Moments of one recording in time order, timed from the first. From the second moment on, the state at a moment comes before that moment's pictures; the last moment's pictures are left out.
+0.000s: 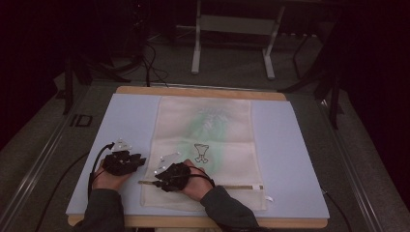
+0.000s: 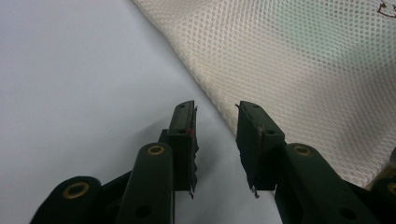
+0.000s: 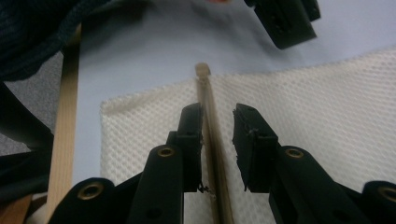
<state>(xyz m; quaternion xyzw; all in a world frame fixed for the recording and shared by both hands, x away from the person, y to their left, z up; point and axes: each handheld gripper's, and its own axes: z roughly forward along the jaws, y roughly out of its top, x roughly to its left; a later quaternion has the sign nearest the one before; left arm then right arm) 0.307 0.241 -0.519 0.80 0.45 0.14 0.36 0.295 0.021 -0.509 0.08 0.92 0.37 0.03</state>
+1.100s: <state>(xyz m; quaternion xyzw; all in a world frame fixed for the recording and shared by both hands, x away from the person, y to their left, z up) 0.307 0.246 -0.517 0.79 0.46 0.14 0.37 0.295 0.078 -0.525 0.07 0.93 0.36 0.04</state>
